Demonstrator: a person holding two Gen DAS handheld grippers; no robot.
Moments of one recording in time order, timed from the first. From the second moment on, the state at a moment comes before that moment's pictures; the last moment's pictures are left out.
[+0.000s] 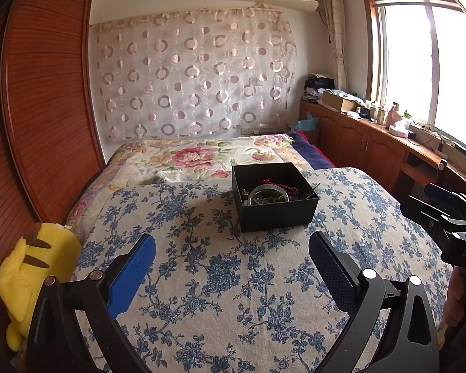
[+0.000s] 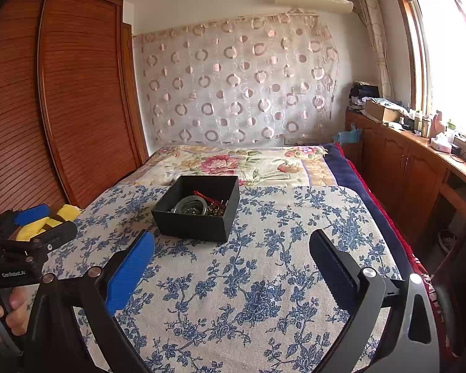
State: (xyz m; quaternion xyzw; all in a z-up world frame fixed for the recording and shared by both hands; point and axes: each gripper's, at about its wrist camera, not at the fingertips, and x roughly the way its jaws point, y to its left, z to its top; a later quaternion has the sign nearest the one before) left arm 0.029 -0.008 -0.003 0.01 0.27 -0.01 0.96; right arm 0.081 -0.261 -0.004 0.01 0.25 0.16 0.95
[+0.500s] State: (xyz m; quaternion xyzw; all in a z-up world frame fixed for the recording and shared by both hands) left arm 0.029 -0.008 -0.002 0.01 0.27 -0.01 0.96; right arm 0.081 -0.259 -0.004 0.01 0.25 0.16 0.95
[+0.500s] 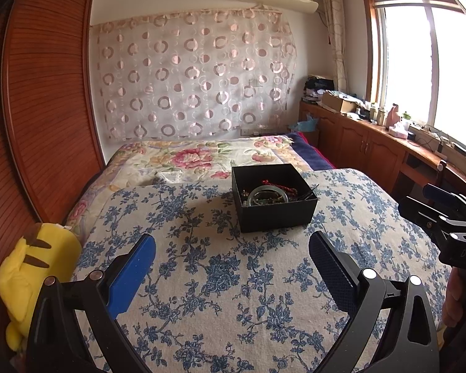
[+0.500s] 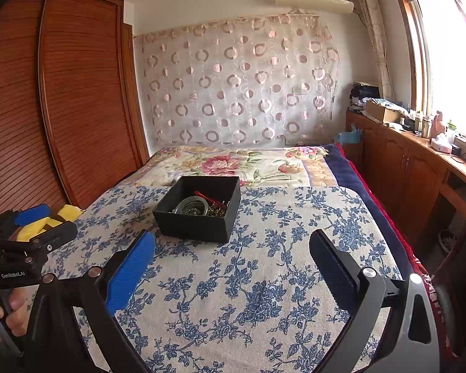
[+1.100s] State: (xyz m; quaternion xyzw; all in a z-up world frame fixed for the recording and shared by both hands) left arm 0.028 -0.008 -0.002 0.01 0.27 -0.01 0.96; right arm 0.080 -0.259 -0.005 0.01 0.25 0.16 0.95
